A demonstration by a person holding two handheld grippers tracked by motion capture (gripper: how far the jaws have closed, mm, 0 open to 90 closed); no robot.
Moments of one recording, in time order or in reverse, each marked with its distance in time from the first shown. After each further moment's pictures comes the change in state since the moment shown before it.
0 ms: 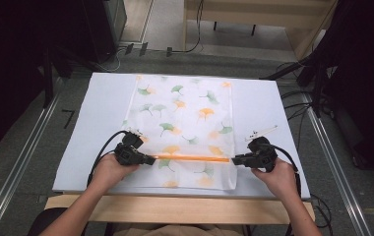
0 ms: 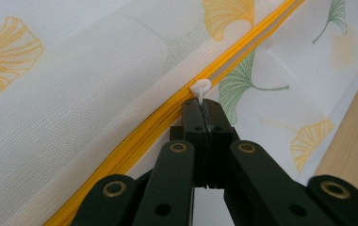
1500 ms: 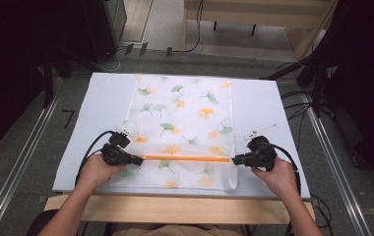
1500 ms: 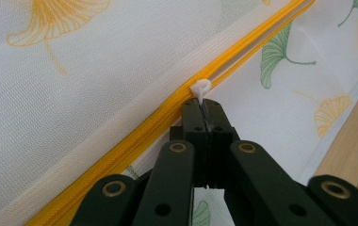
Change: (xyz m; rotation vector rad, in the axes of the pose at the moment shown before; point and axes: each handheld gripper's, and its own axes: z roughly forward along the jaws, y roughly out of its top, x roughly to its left) left arm 0.025 -0.019 -0.019 0.032 0.002 -0.073; right arm -0.002 0.002 0.002 0.021 0.001 0.003
